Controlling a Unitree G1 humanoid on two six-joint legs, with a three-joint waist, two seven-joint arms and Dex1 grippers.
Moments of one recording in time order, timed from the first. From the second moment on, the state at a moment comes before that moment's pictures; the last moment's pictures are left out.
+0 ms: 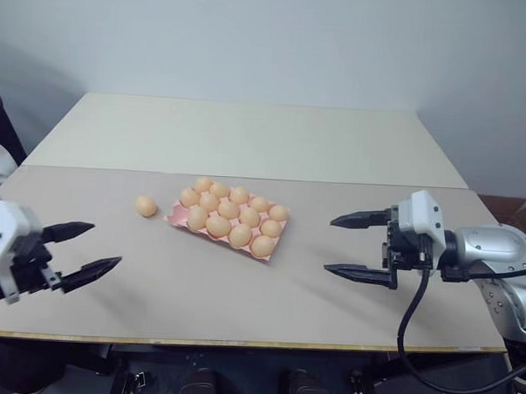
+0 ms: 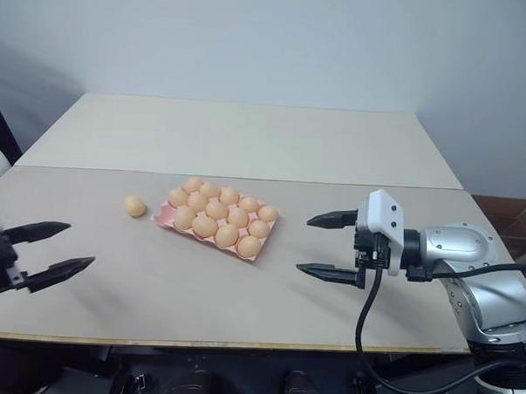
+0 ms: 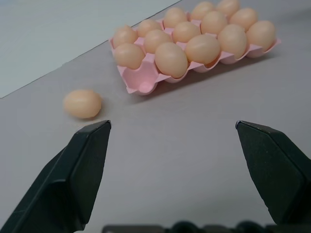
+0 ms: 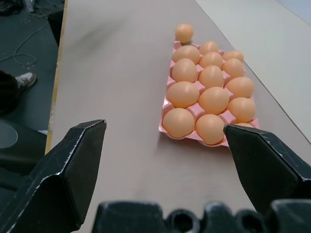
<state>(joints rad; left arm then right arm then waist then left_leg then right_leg) 0.28 0.91 0.80 -0.41 -0.56 0.56 -1.07 -0.37 -0.86 -0.08 -0.35 0.57 0.46 1.19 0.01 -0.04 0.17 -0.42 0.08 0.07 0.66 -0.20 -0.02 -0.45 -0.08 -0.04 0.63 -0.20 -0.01</state>
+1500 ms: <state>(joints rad) -0.68 0.58 0.19 0.56 -0.22 0.55 -0.36 -0.42 -0.85 -0.07 -0.35 0.58 0.45 1.18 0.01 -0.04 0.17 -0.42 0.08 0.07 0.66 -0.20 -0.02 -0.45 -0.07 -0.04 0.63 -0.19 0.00</state>
